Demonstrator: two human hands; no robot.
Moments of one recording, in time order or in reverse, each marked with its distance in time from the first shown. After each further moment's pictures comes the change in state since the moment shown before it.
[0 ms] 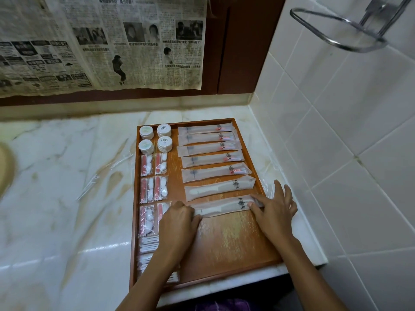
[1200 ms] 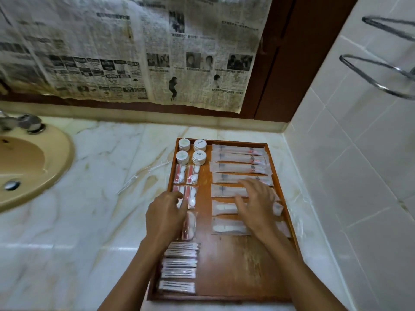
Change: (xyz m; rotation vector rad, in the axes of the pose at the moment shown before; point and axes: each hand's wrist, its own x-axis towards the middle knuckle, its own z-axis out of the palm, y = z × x) left_hand 0.008 -0.055 -0.058 -0.151 0.351 -0.242; right_hand 0.022 -0.121 -0.012 0.241 0.024 -0.360
